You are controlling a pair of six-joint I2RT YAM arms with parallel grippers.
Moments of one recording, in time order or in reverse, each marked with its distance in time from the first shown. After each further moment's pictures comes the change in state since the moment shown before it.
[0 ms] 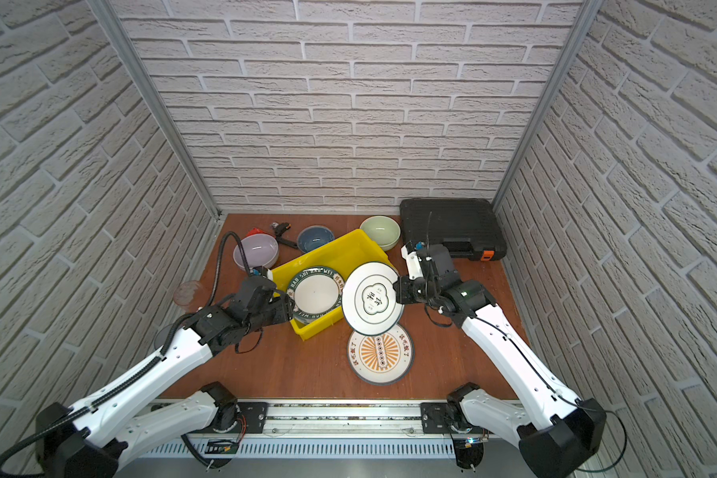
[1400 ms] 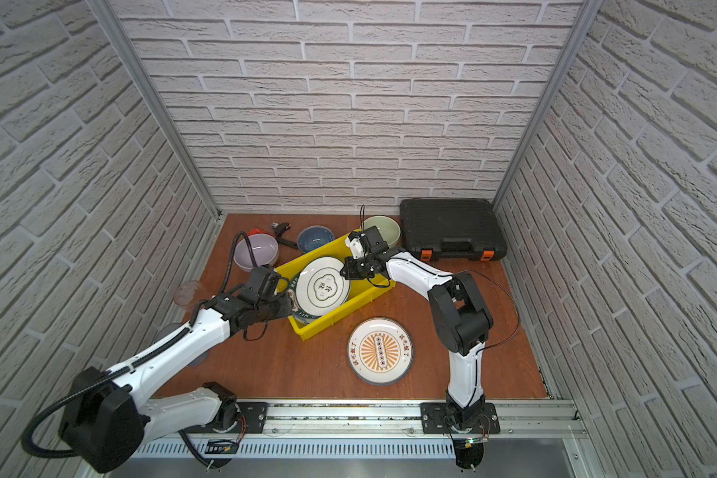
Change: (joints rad) left arm 0.118 0.197 -0.001 0.090 0.098 0.070; right arm 0.094 0.800 0.312 0.389 -0.221 0.049
